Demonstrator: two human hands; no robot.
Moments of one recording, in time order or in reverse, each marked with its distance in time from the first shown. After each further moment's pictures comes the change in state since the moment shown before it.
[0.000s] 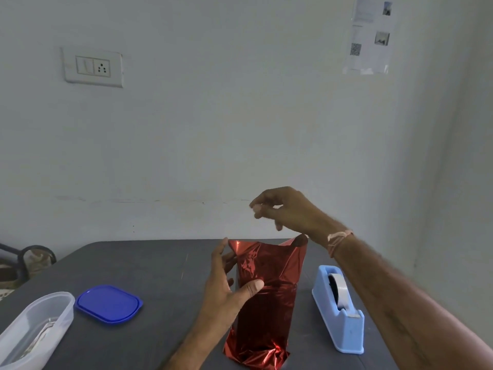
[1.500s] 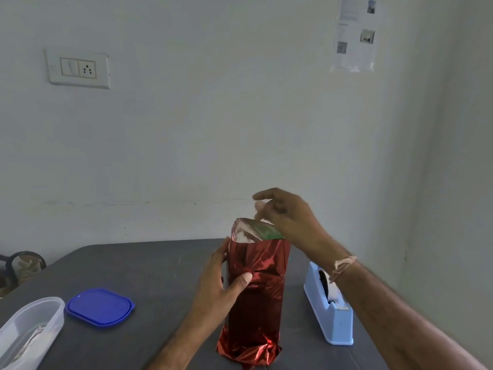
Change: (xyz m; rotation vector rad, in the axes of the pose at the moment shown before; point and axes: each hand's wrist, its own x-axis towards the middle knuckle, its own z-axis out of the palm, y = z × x) left_hand 0.005 0.005 -0.001 0.220 -0.031 0.090; right_hand -0.043 0.000 0.011 0.182 0.256 0.003
